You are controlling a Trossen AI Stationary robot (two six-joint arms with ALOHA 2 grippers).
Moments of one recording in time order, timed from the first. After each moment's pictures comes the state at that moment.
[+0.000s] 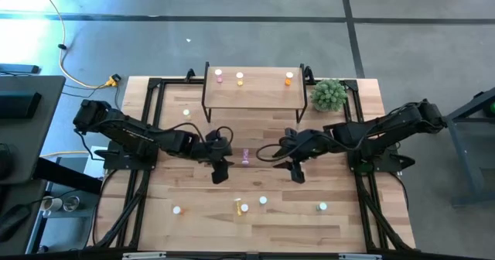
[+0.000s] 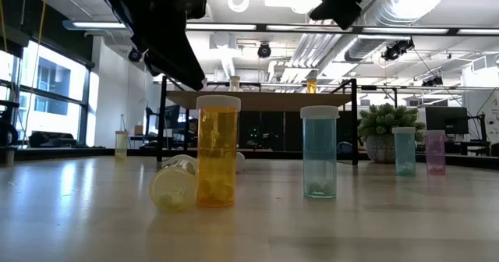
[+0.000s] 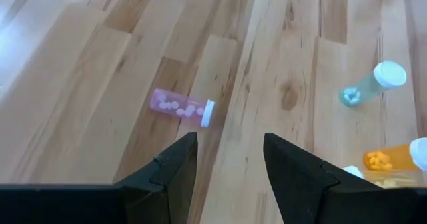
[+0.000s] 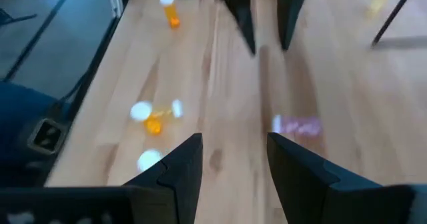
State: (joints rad) left arm -0.08 1.43 0.87 -0.28 -0.22 -0.39; right arm 0.21 1.28 0.97 -0.30 0.03 0.14
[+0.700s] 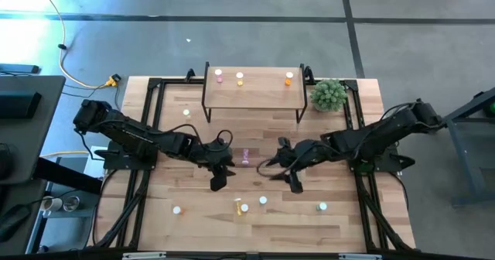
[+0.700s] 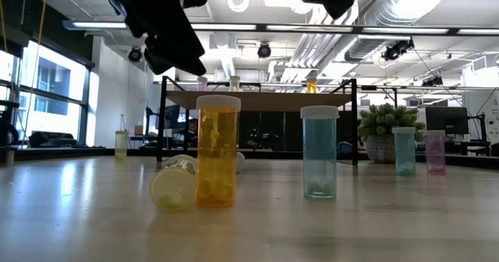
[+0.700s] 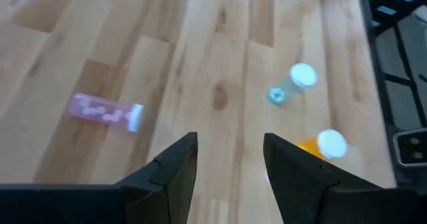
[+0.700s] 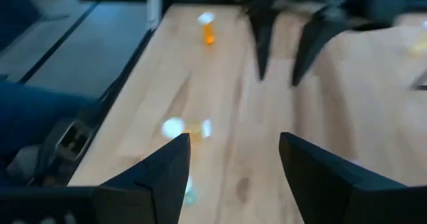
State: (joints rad) left arm -0.12 1.44 0.87 -0.20 -0.06 -0.45; right arm 0.30 1.35 0.97 -0.17 0.00 0.10
